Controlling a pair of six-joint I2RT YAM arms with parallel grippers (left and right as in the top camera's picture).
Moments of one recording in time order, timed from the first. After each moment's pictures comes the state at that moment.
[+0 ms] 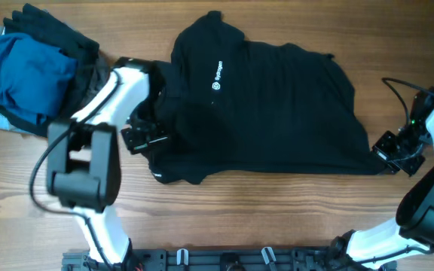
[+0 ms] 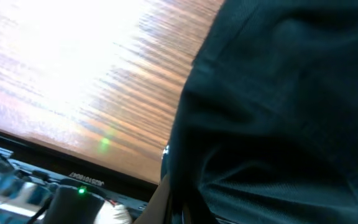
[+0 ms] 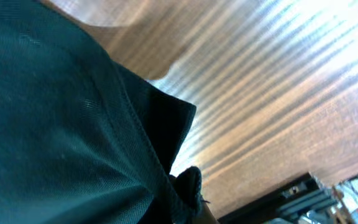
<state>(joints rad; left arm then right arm) -0.19 1.98 1.40 -1.45 0.08 -0.60 -0.51 1.76 1.17 -1.25 0.04 0.32</state>
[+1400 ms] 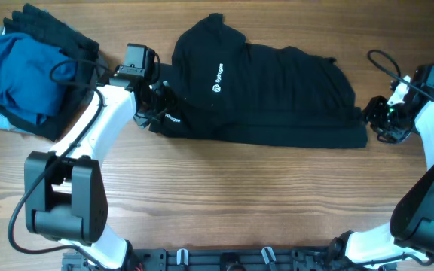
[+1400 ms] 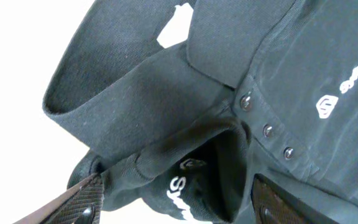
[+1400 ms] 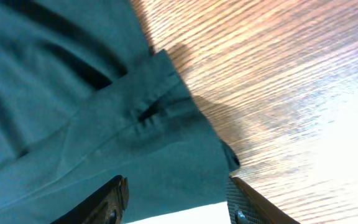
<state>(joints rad) -0.18 1.79 1.26 -0.76 0.11 -0.74 -0.41 1.70 1.17 -0.82 -0.19 0.15</state>
